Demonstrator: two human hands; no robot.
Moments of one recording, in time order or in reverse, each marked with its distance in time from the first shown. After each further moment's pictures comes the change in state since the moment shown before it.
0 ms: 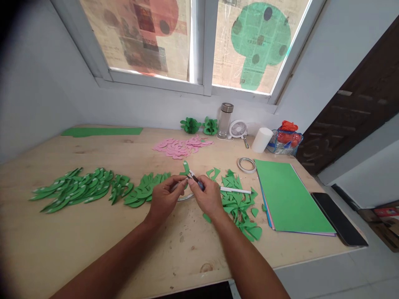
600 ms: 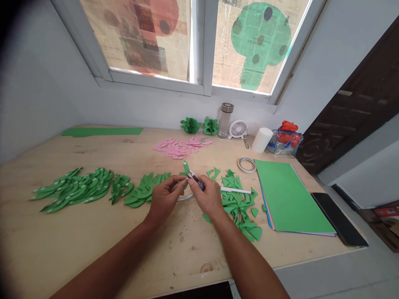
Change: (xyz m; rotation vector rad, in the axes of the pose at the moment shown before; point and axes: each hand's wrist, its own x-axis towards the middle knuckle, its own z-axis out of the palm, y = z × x) left_hand 0.000 0.000 0.000 0.002 -0.002 -0.006; right_hand -0.001 -0.002 -0.001 -0.008 0.008 -0.005
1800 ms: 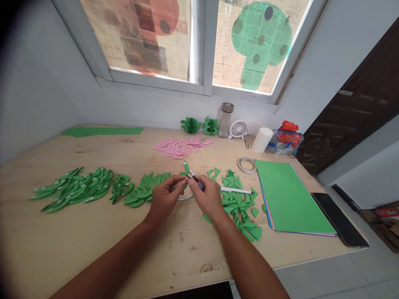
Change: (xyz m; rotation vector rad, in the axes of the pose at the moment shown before) left_hand 0.000 -0.001 0.000 -0.028 -0.001 -0.006; right_hand 0.000 0.001 0.001 0.029 -0.006 -0.004
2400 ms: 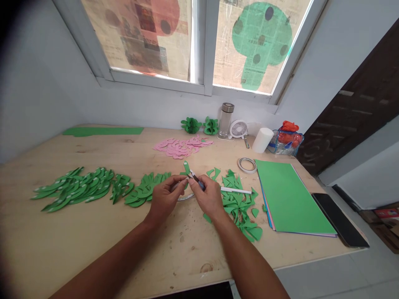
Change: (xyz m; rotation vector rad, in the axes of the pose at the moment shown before) left_hand 0.000 0.000 0.000 0.004 -0.005 0.004; right_hand 0.000 -0.002 -0.001 -0.012 -0.003 0.007
